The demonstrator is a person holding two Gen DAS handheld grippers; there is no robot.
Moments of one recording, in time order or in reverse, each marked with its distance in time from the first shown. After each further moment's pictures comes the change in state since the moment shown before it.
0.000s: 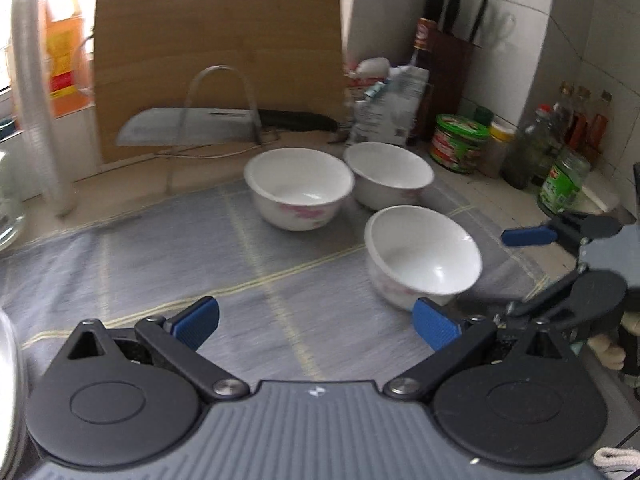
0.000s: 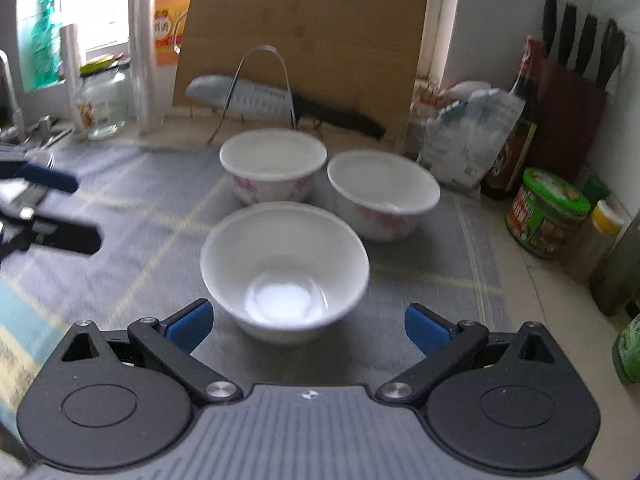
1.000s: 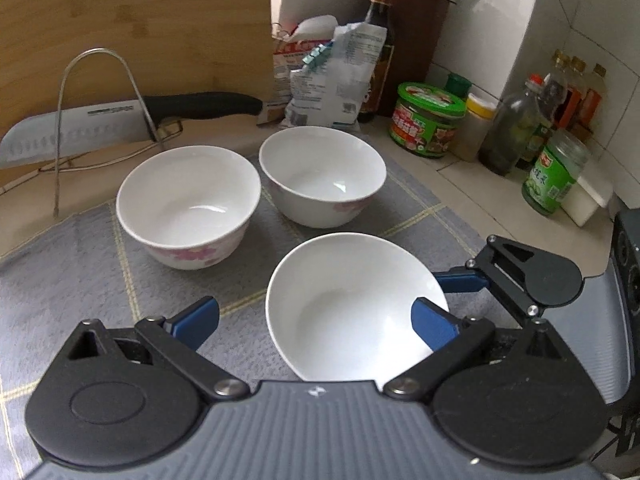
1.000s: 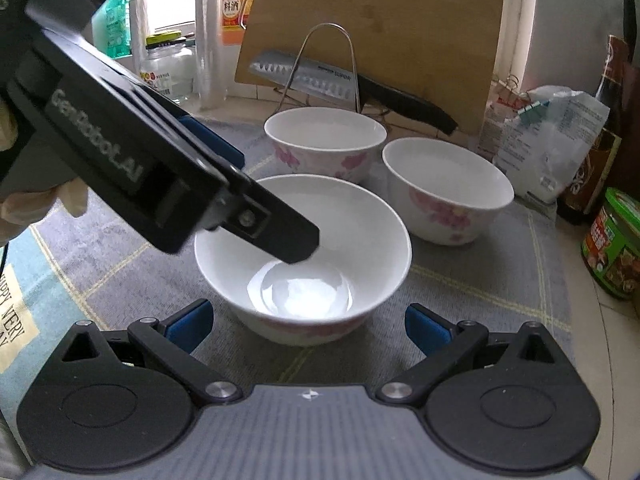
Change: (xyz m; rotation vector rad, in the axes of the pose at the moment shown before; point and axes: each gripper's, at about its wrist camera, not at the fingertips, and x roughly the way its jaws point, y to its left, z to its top) left arm 0.088 -0.049 0.049 0.041 0.120 -0.096; right arm 0.044 -0.015 -0.005 -0.141 -0.045 0.212
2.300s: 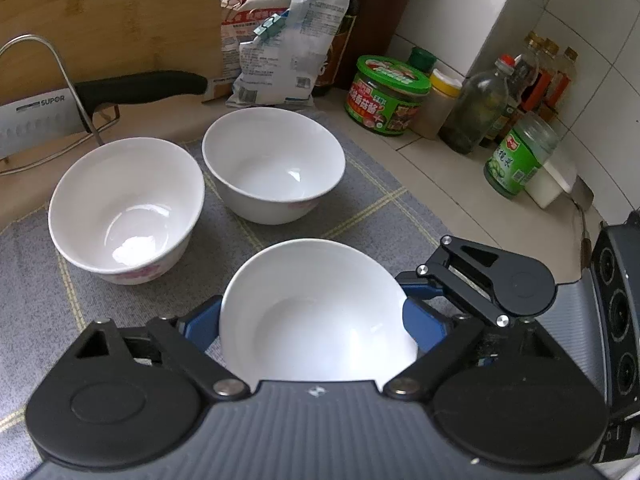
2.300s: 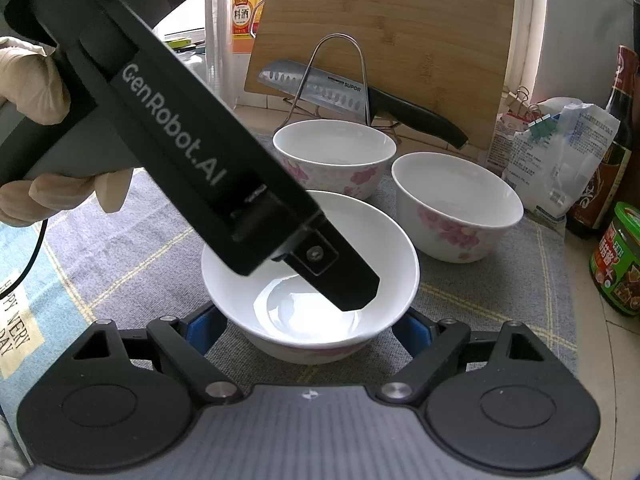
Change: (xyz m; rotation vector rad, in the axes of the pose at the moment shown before) left arm 0.021 0.000 0.022 0.023 0.112 -0.163; right arm 0.002 -0.002 0.006 -0.011 -0.015 0.018
